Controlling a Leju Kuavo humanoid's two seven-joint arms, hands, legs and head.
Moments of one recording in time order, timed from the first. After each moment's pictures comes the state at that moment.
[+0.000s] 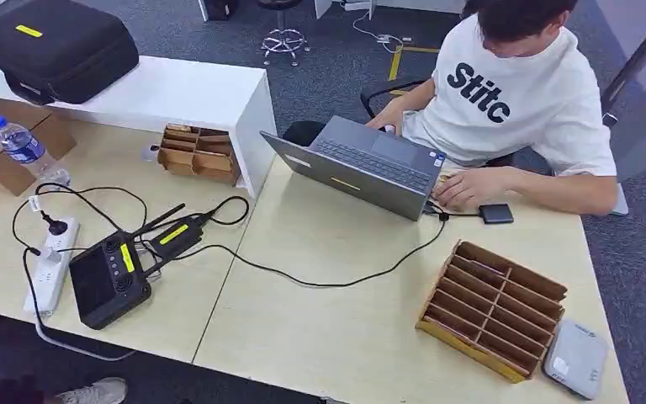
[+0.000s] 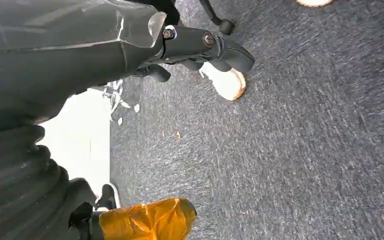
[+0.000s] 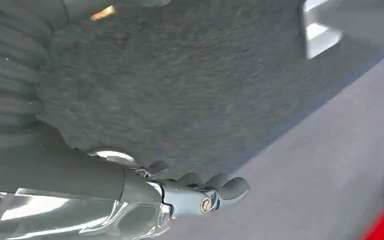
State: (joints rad) left arm -0.05 -0.07 1.03 -0.29 -1.50 0.03 0.06; right arm -0.28 -0.44 -0.80 -0.55 0.25 -0.05 -0.26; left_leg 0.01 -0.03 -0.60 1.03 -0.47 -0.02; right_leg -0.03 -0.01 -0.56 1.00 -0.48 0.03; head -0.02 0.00
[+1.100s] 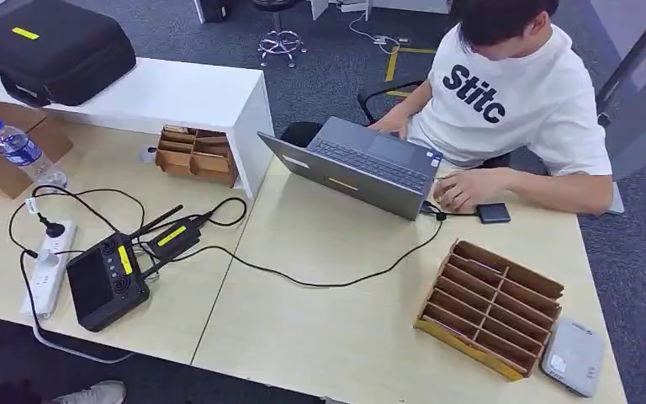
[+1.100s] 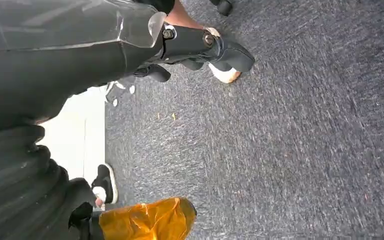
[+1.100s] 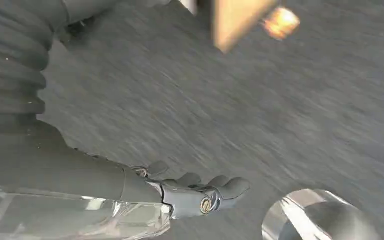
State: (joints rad) left arm -0.05 -0.10 1.10 -0.29 -1.50 0.01 0.05; right arm -0.06 -0.22 -1.06 -0.29 0.21 0.01 -0.12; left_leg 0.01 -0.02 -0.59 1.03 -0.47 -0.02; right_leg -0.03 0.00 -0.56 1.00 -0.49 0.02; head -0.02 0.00
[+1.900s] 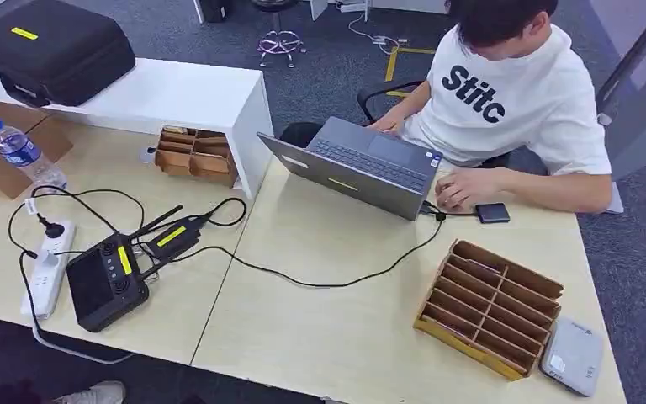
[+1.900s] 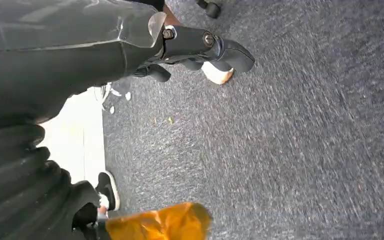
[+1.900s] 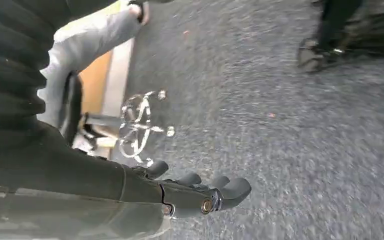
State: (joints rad) left arm -0.08 -0.09 1.07 -0.28 -1.53 -0.05 0.06; right arm -0.03 -0.08 -0.70 -0.21 0.74 0.24 0.22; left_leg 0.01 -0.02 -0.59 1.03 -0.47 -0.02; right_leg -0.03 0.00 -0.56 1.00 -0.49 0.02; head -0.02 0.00
